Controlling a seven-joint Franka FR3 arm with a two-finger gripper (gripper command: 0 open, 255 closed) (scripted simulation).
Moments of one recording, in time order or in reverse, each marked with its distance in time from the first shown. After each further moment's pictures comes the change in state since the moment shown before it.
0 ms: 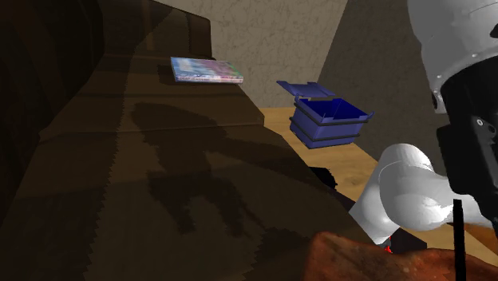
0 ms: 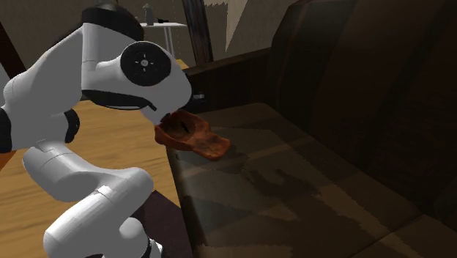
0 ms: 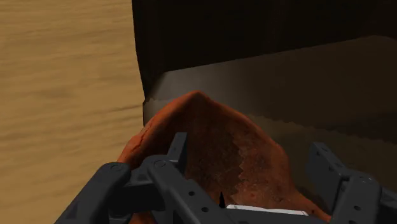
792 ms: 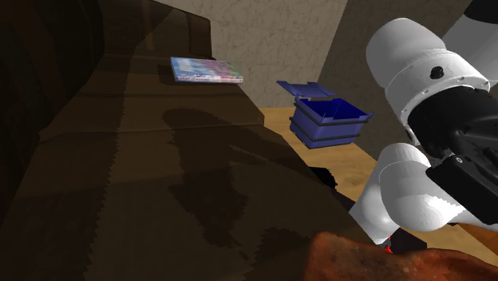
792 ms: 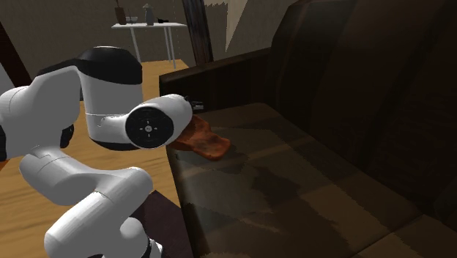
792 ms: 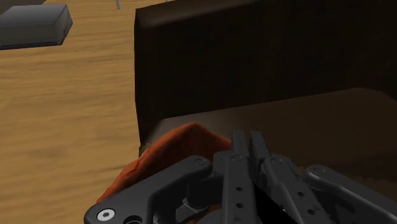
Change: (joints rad) arm 0.049 -0.059 -0.050 -0.222 0.200 0.043 0.004
